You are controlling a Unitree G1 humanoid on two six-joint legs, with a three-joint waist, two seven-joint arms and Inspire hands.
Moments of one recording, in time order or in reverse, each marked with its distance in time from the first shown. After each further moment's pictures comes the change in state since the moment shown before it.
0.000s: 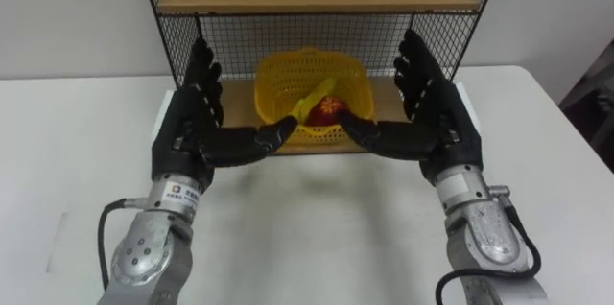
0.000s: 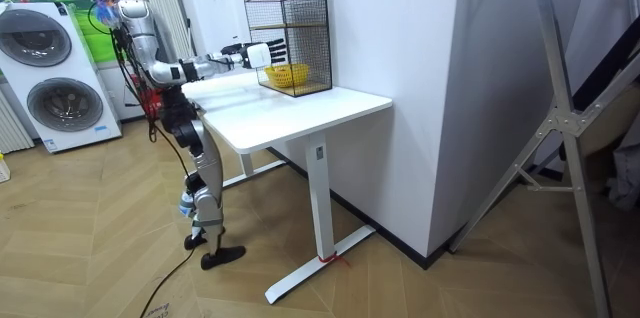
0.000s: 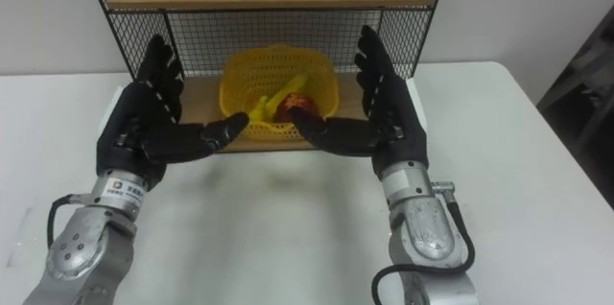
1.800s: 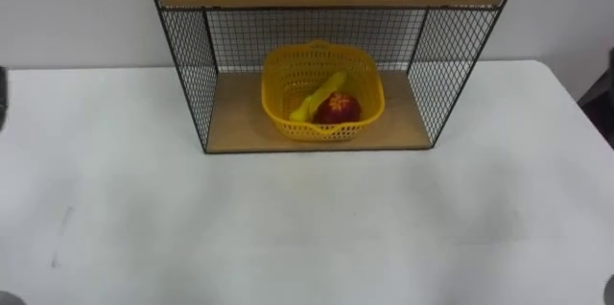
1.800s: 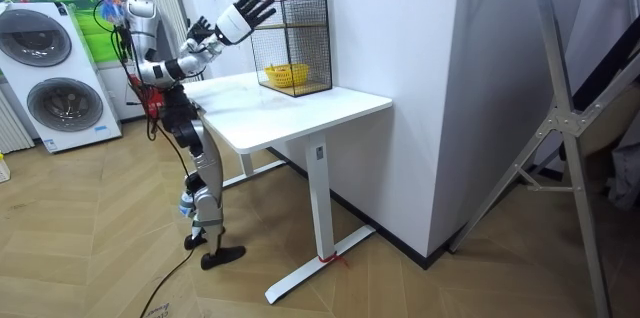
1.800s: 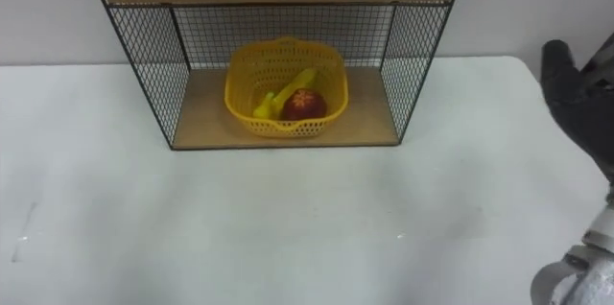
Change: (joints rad) left arm 0.219 -0.006 0.596 -0.279 0.097 -0.348 0.479; right arm 0.234 -0.038 -0.517 -0.352 -0.146 -0.276 -0.499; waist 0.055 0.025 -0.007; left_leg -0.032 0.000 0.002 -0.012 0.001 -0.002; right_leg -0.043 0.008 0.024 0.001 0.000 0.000
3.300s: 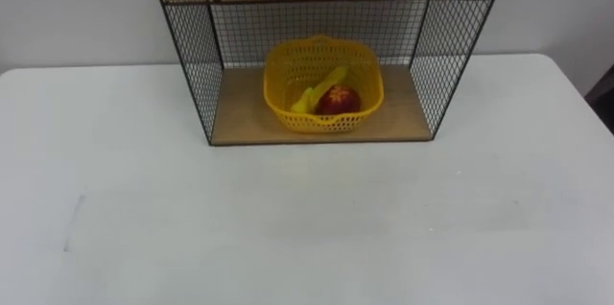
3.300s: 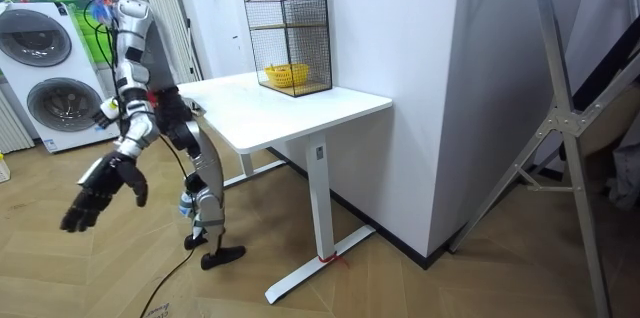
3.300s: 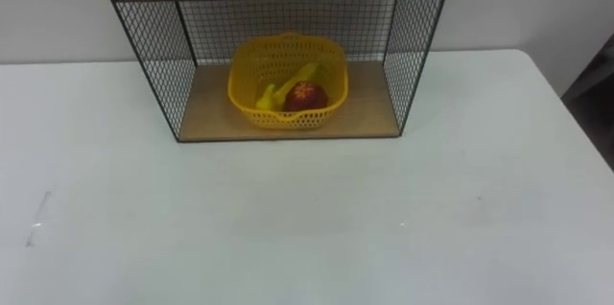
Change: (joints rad) left arm 0.094 0.168 0.378 1.540 -0.829 0.116 0.238; right arm 0.108 -0.109 -0.392 1.498 1.017 0.131 -0.305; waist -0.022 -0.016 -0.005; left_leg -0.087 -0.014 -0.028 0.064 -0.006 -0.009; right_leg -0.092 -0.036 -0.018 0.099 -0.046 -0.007
